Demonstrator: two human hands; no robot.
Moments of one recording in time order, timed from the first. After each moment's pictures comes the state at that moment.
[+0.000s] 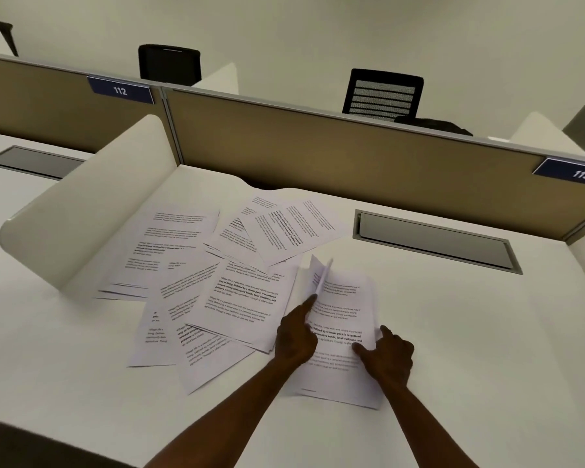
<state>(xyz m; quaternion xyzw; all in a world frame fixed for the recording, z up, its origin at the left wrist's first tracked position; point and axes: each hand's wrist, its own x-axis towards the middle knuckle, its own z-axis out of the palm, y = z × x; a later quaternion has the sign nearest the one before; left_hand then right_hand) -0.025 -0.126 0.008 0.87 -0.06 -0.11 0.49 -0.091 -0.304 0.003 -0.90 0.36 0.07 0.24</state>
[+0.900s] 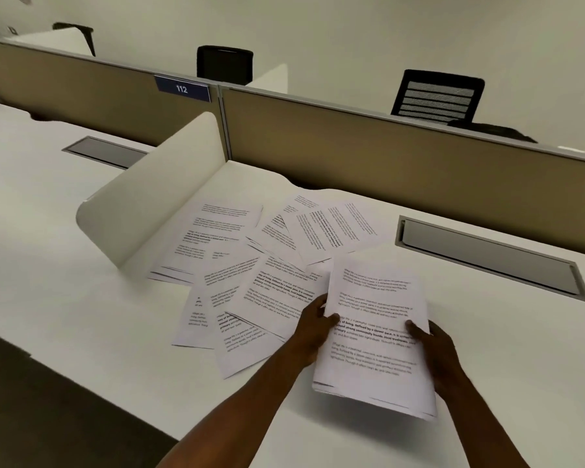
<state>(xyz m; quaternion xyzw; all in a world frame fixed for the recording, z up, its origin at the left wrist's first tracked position) -0.006 -0.092 0.021 0.60 0.10 -0.26 0.75 -0.067 -0.333 0.022 -0.63 0.33 0.03 0.70</state>
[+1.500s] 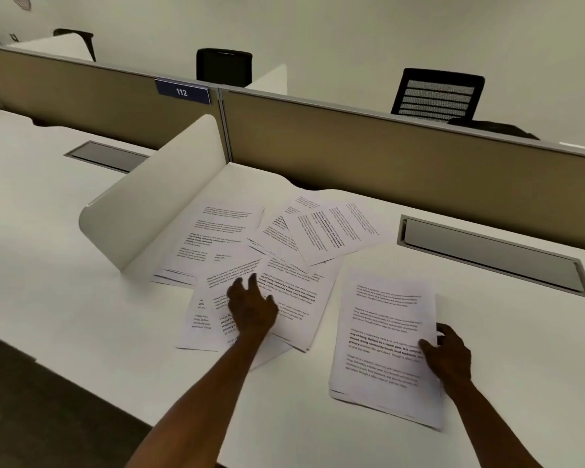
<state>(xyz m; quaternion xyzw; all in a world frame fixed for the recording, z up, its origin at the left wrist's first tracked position) 0.035 0.006 0.012 0.95 0.15 -0.01 0.27 -0.073 -0.347 -0.001 -0.84 0.34 -0.02 0.42</state>
